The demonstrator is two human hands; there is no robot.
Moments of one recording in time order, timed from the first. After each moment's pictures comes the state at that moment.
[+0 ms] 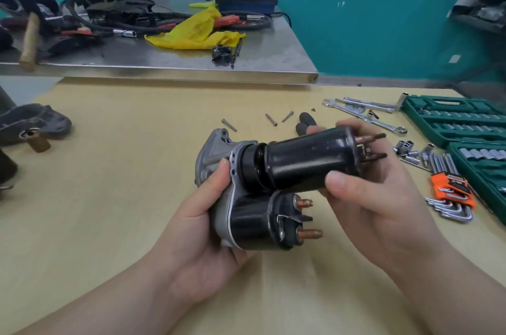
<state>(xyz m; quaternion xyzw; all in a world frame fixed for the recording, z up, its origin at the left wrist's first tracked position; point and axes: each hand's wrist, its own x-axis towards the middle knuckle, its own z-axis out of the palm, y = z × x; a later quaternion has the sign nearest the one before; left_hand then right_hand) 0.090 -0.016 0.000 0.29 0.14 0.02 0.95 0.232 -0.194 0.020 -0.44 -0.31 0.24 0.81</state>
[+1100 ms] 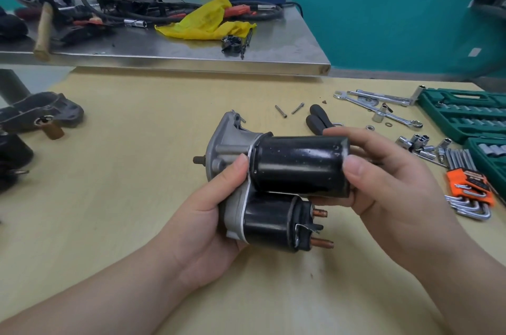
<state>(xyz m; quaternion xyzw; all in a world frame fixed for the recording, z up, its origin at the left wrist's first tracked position) 0.086 -0.014 -0.004 0.39 0.12 0.04 0.91 0.226 -0.203 0.025 -0.58 -0.31 0.22 0.72</state>
